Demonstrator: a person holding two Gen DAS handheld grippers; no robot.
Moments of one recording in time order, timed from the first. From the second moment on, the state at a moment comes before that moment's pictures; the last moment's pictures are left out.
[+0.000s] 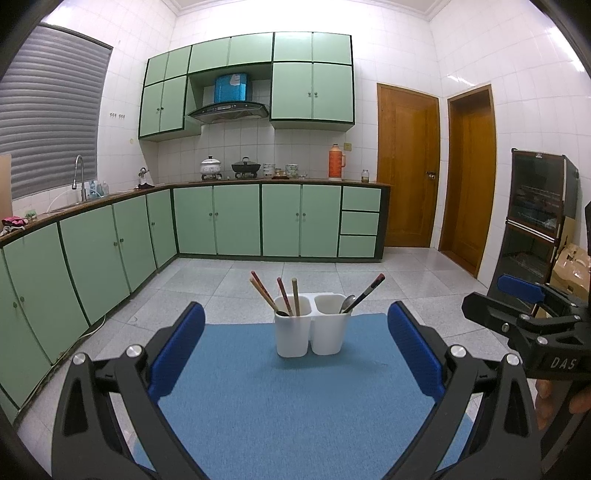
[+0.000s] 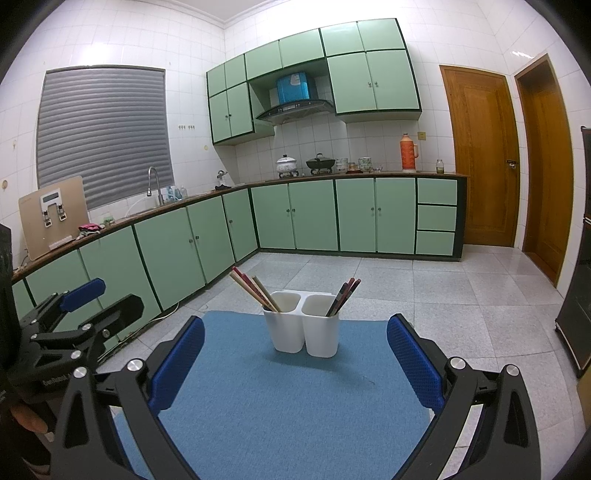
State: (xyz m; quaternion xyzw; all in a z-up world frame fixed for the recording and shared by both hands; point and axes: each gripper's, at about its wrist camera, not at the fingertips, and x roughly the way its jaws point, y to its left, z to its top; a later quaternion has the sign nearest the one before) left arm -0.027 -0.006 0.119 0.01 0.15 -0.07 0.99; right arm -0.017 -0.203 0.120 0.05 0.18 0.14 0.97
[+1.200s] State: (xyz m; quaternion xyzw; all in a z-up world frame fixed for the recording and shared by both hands) left arm -0.028 -0.003 0.115 0.01 0.16 -0.07 0.99; right arm -0.017 -0.199 0.116 0.04 0.19 0.14 0.97
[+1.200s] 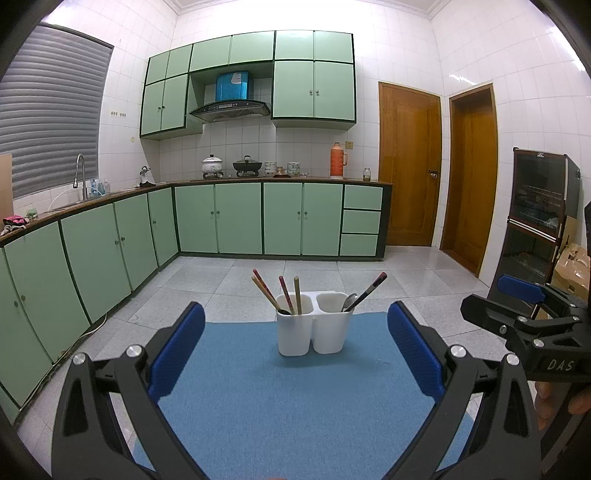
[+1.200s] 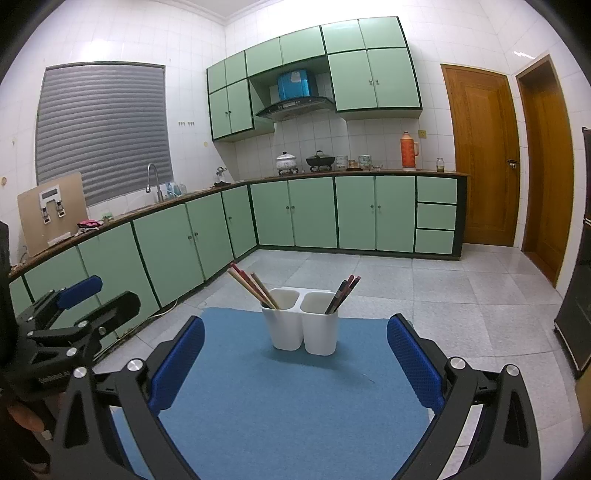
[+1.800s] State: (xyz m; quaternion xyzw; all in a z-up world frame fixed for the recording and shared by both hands) left arm -0.027 0.003 0.108 0.01 0.16 -0.07 0.98; right arm -0.014 -0.200 0.106 0.04 0.19 0.14 0.97
